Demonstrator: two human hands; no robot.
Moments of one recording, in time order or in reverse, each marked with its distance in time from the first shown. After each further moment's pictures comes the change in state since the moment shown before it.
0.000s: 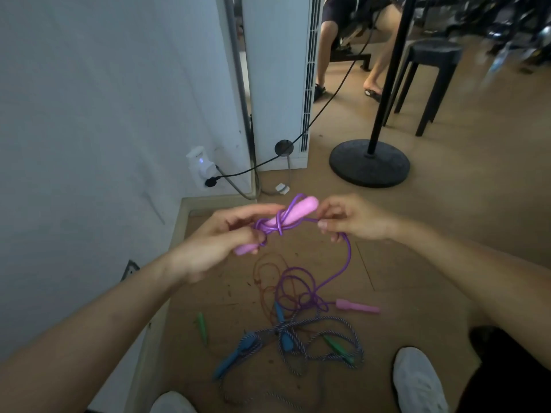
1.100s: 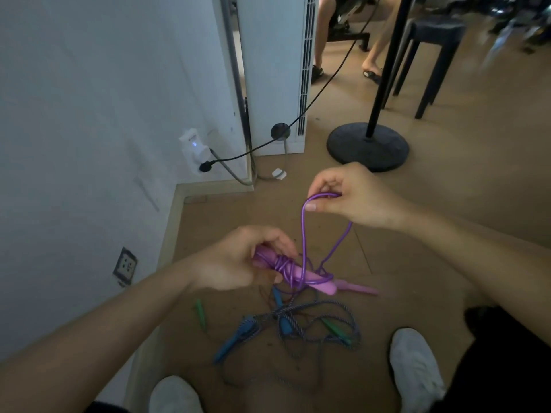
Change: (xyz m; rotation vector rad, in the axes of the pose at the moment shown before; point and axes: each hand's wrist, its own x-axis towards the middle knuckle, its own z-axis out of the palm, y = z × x) left_hand -0.004 -0.024 0.027 0.392 -0.247 -0.061; right_hand -0.019 -0.043 0.014 -0.173 0.167 -0.212
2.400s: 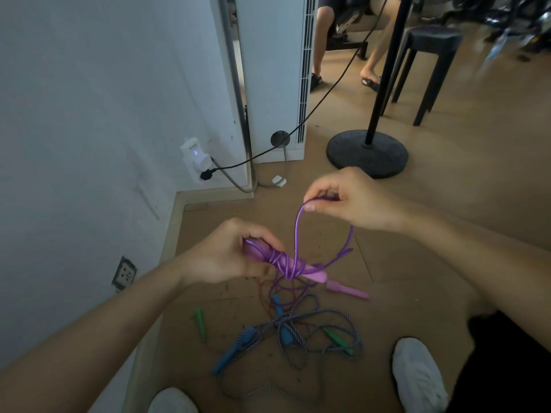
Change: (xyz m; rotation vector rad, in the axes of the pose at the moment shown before) left_hand 0.006 -0.004 -0.022 0.093 0.139 0.029; right_hand 0.010 -0.004 -0.008 -0.117 -0.042 -0.087
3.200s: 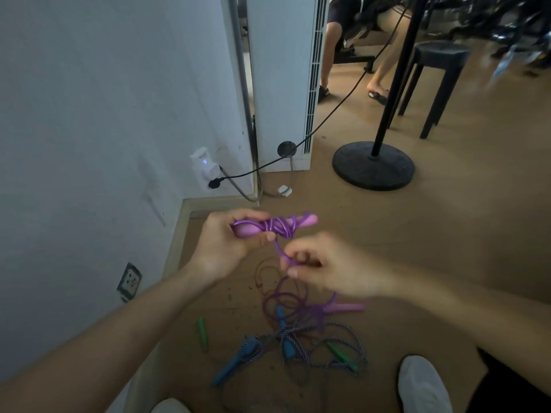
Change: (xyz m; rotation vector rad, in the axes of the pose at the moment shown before) left_hand 0.007 -0.006 0.002 -0.100 0.606 -0.039; right_hand -0.027 -0.034 0.052 0.103 -0.254 0.046
